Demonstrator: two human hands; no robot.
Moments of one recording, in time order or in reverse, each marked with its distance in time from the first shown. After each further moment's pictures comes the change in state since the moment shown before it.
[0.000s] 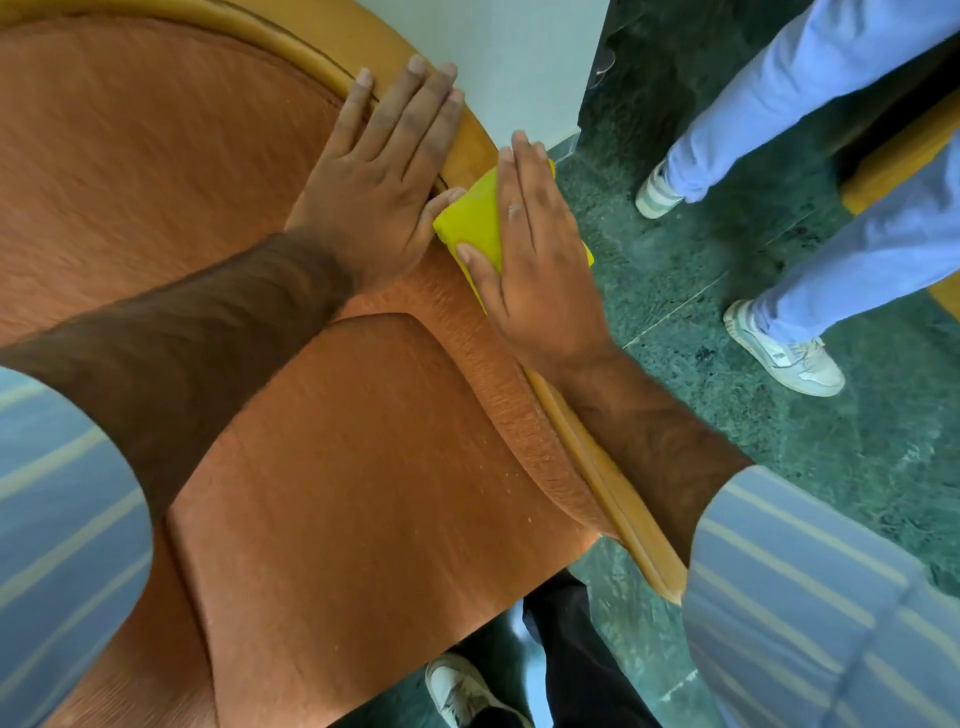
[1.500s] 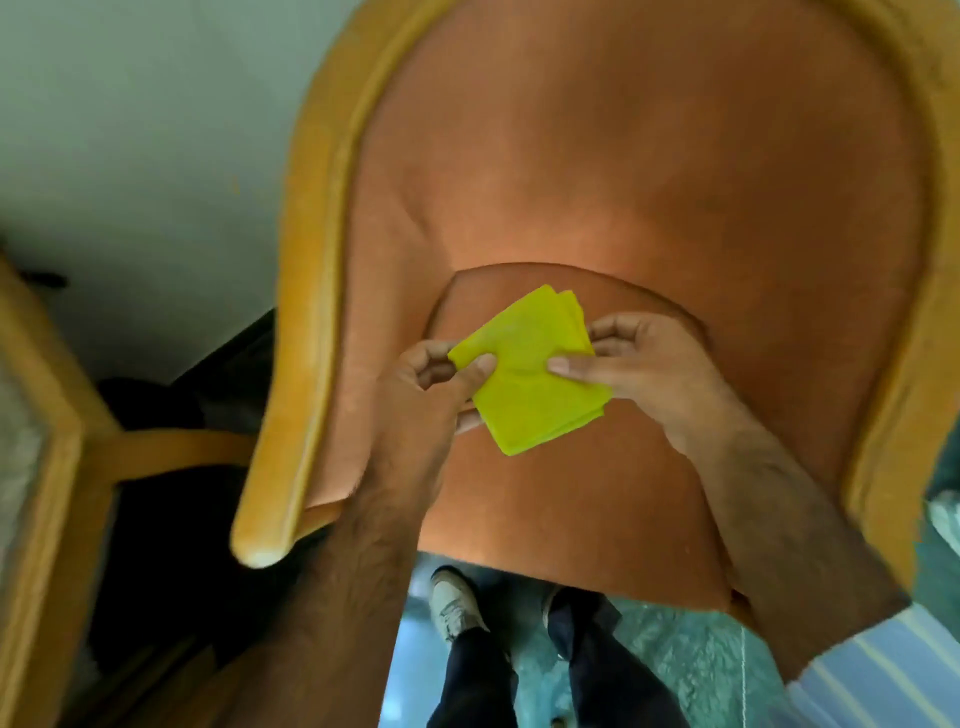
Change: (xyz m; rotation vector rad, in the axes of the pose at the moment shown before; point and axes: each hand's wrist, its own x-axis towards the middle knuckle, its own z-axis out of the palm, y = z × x) left_hand -0.356 0.070 -0.160 -1.559 0.630 -1.942; right_hand -0.059 -0.240 0.027 0.909 -1.092 0.413
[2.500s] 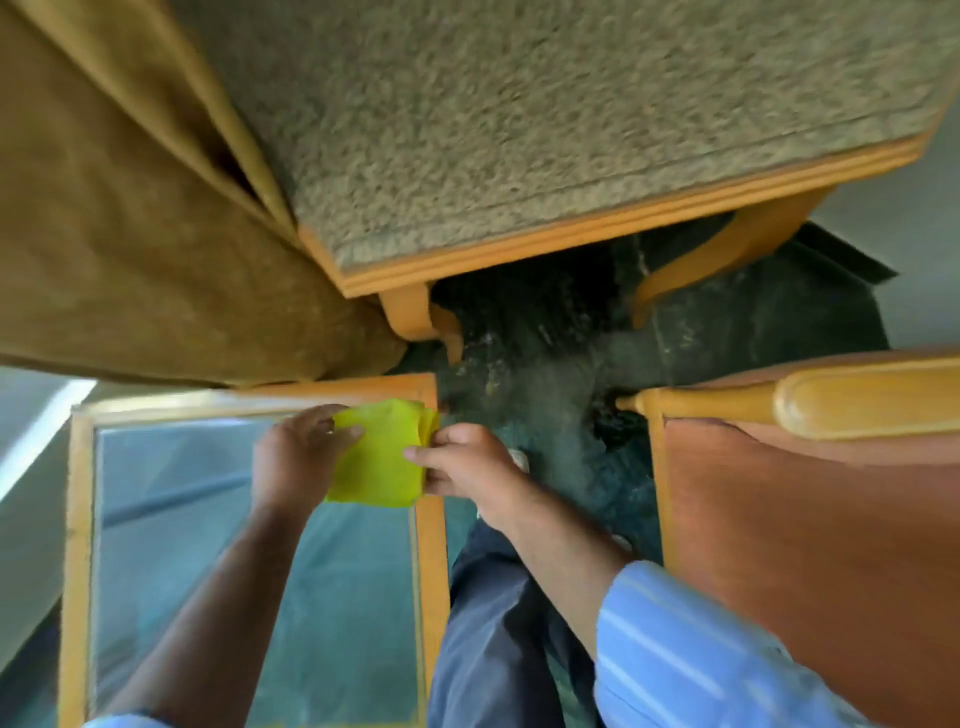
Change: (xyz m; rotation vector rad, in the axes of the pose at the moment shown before) left_hand -0.338 -0.337 -0.382 0.141 1.184 -0.540; right_hand -0.191 0.326 0.450 -0.854 -1.012 0.584
